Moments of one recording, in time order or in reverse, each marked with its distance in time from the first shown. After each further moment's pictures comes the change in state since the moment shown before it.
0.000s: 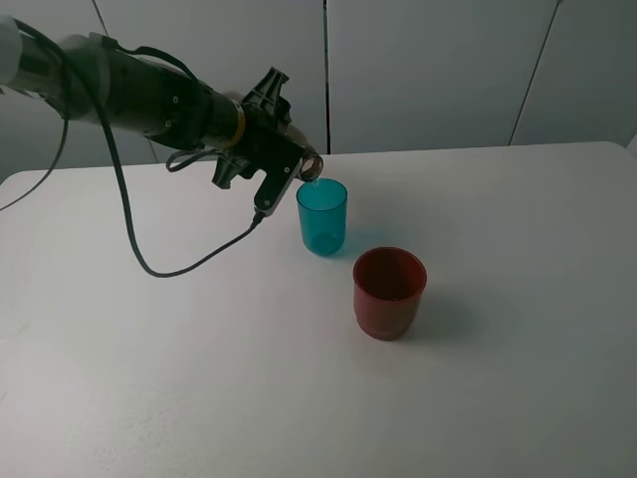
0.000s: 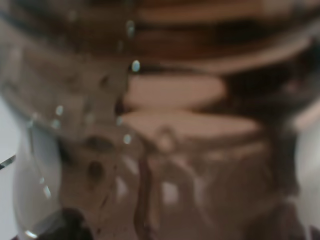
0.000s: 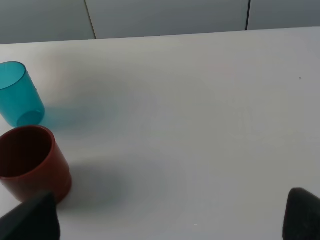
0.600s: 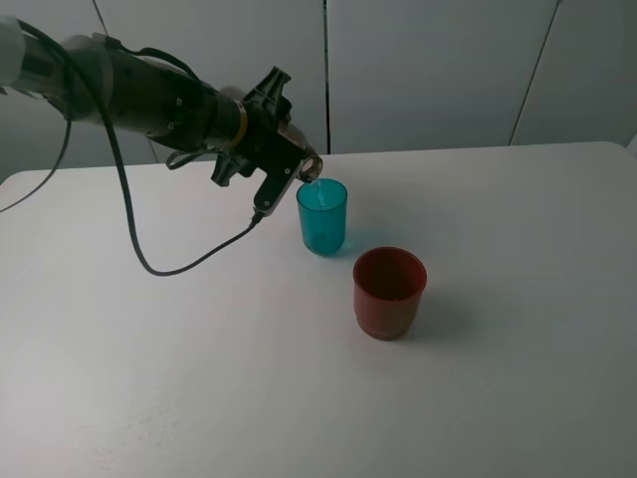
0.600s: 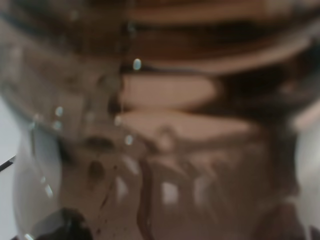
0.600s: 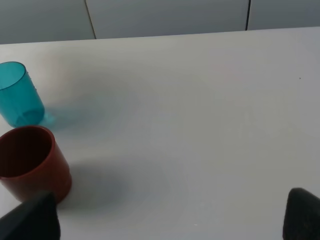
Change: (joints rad) left arm -0.012 0.000 0.000 0.028 0.033 0.000; right arm 0.000 0.000 0.000 0.000 0.000 0.000
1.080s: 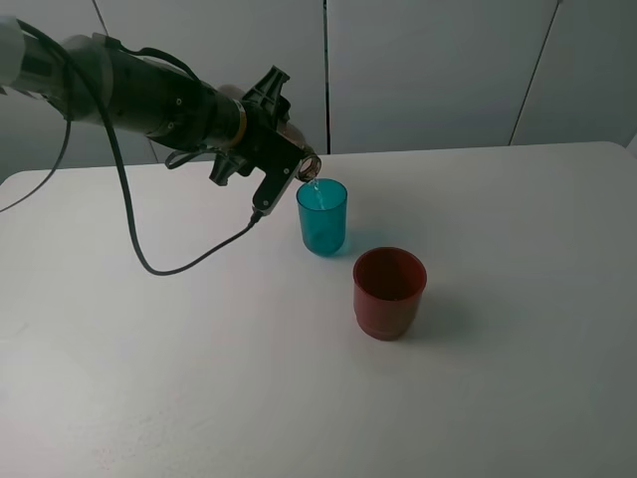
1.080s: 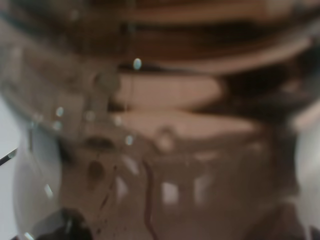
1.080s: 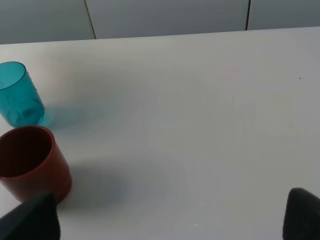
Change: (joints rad) left arm 0.000 0.000 0.000 0.002 0.013 0.013; right arm 0.000 0.000 0.000 0.000 0.000 0.000
